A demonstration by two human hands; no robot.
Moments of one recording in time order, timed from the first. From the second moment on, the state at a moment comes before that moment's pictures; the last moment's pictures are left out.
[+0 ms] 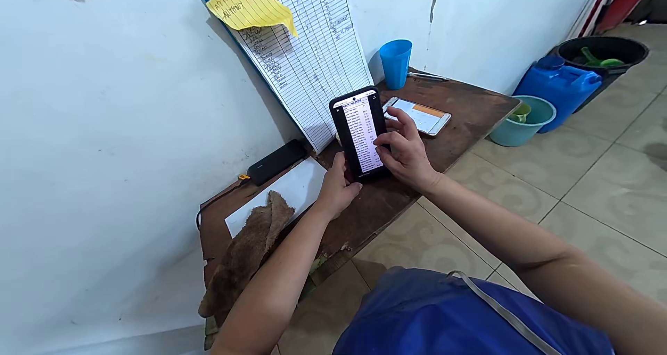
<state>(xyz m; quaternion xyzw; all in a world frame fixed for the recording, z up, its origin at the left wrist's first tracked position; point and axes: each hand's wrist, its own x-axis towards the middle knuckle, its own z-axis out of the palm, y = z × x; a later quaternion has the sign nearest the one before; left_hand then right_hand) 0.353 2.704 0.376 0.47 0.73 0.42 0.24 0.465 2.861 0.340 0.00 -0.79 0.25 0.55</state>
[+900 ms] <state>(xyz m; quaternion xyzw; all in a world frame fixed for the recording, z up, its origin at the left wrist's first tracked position) 0.357 2.703 0.379 0.48 0.73 0.42 0.23 0.466 2.860 0.336 -0.02 -0.82 0.19 0.55</state>
